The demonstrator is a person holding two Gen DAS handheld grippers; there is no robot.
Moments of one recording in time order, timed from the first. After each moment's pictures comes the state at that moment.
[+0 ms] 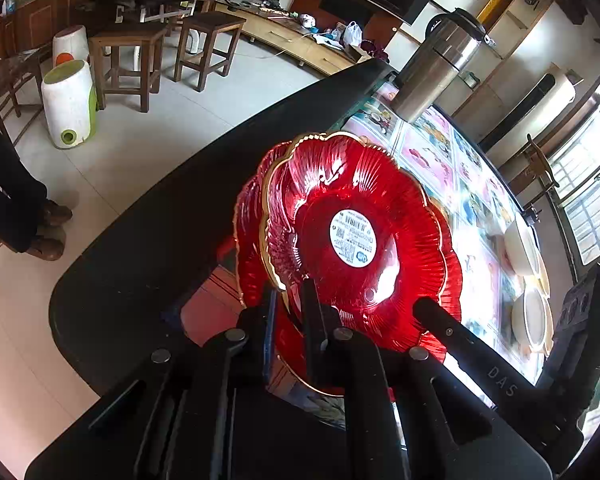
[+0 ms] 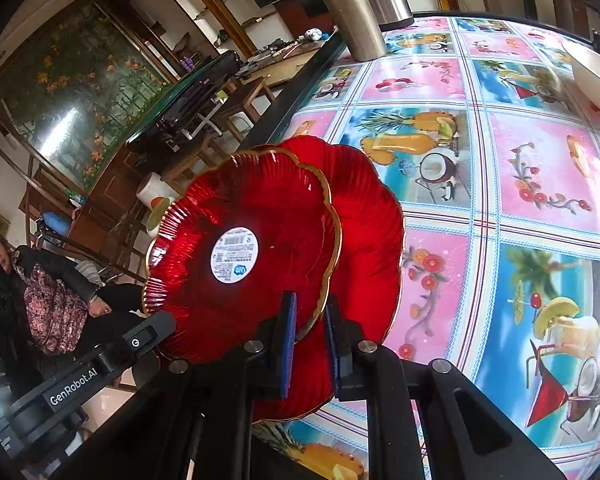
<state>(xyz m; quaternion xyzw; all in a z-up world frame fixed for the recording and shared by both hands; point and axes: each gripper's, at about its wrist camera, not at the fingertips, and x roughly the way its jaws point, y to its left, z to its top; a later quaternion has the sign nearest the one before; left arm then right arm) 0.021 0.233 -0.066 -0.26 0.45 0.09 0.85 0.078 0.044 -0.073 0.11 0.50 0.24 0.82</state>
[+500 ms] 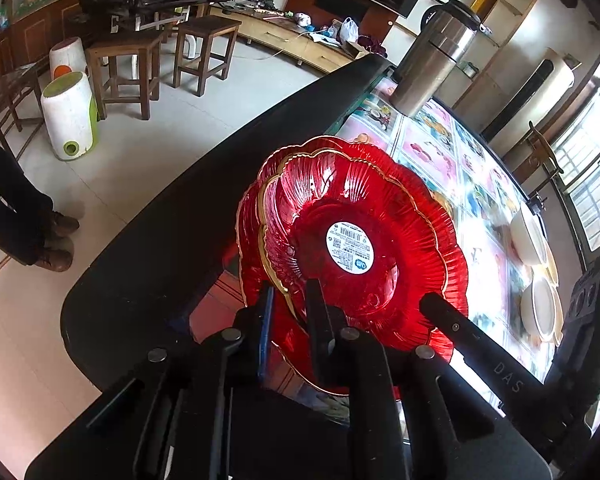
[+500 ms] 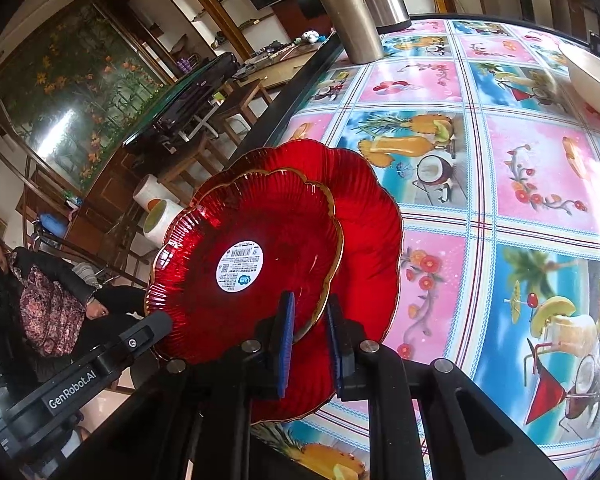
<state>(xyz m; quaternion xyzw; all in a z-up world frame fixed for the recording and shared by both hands) 0.021 0.233 -0.062 -0.24 0.46 0.10 0.85 0.078 0.046 -0.071 0.11 0.50 0.23 0.83</state>
